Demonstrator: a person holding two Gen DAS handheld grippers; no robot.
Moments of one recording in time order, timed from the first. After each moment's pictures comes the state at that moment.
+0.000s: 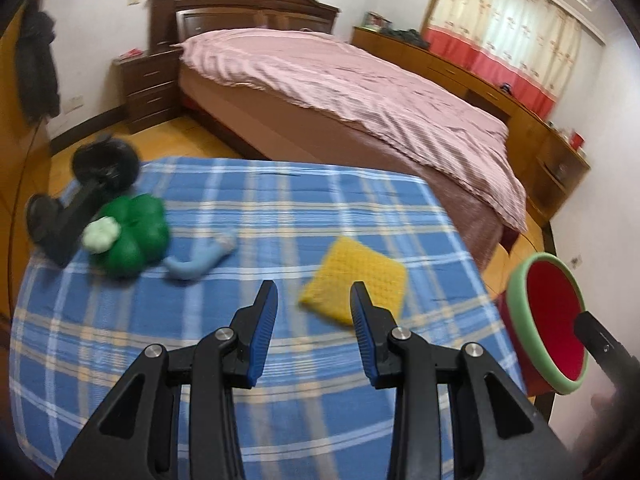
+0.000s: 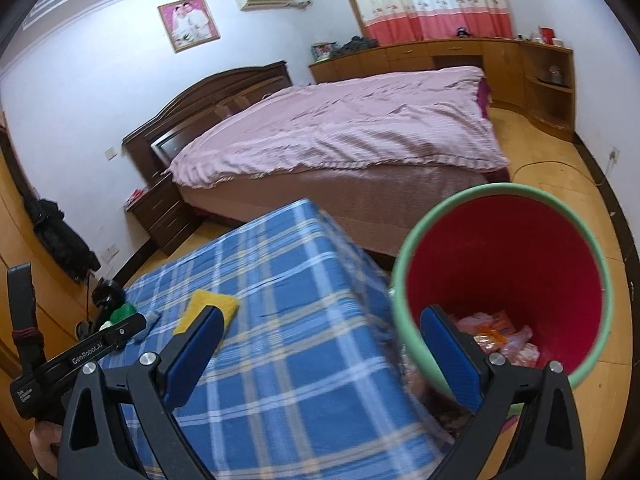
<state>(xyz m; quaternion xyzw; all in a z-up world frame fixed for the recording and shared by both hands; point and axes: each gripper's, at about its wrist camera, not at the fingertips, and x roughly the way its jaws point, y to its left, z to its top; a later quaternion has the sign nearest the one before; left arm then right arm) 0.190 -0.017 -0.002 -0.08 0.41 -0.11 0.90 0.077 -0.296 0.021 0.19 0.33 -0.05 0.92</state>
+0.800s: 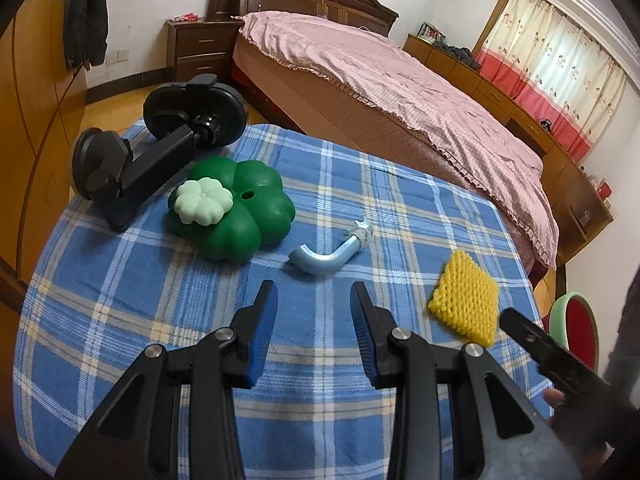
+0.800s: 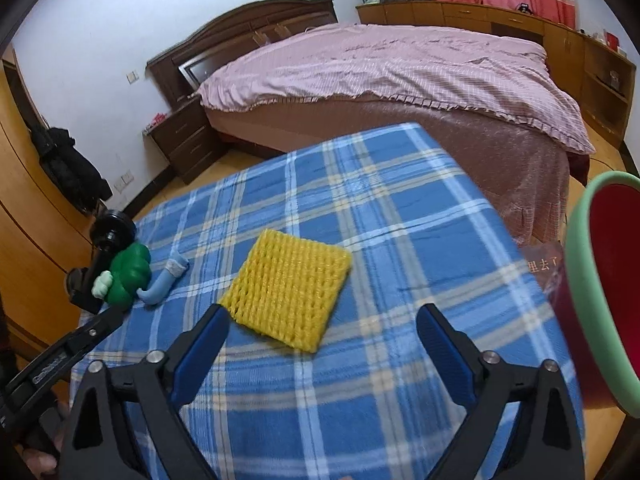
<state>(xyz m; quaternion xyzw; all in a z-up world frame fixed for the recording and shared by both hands) 0.208 0.075 -0.041 -0.14 0.43 -0.05 0.89 0.184 -0.180 -0.042 0.14 0.43 0.01 0.89</state>
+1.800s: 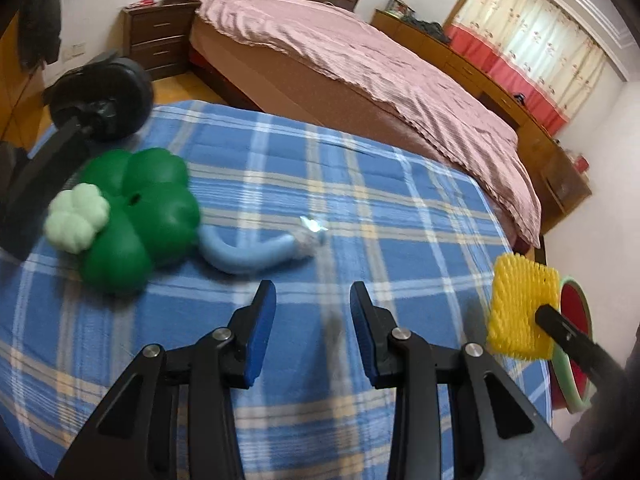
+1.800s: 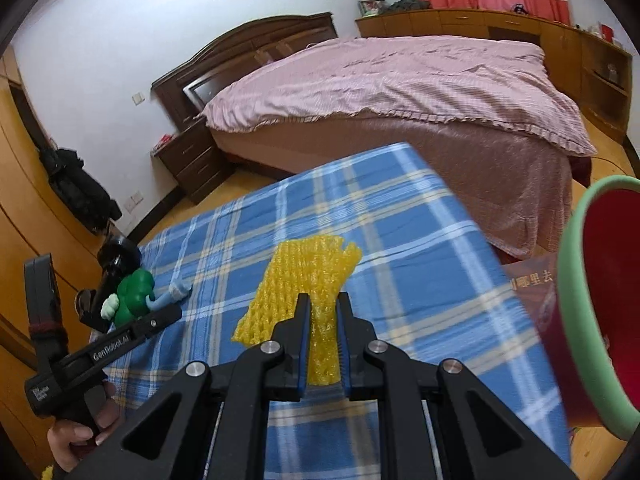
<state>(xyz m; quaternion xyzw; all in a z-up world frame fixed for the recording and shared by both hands) 0.253 0.028 -0.066 -0.13 0.46 -0.13 0.87 0.173 -0.221 -0.026 0.18 0.39 0.01 0.90</state>
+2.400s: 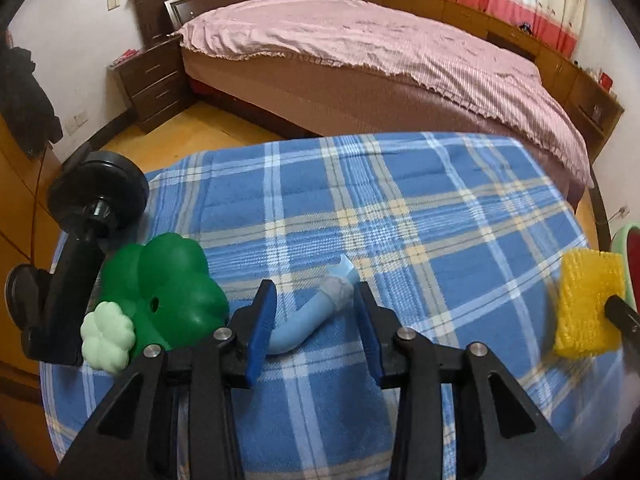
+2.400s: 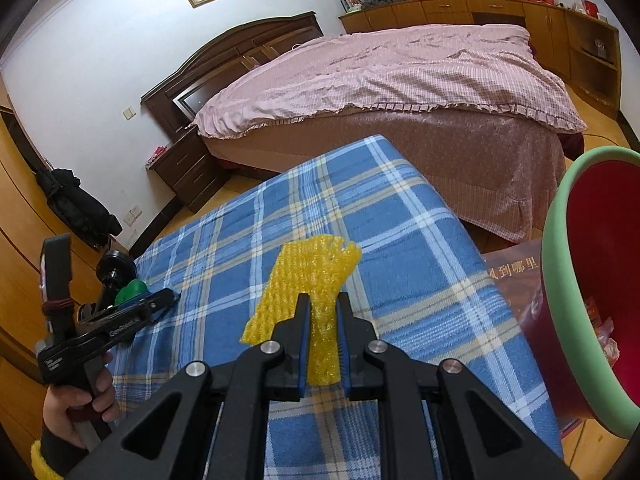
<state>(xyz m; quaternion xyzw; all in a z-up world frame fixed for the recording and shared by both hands) 0.296 0.010 -0.061 0.04 0.47 -0.08 0.88 0.170 -0.241 -0.038 0.21 0.39 0.01 0.90</state>
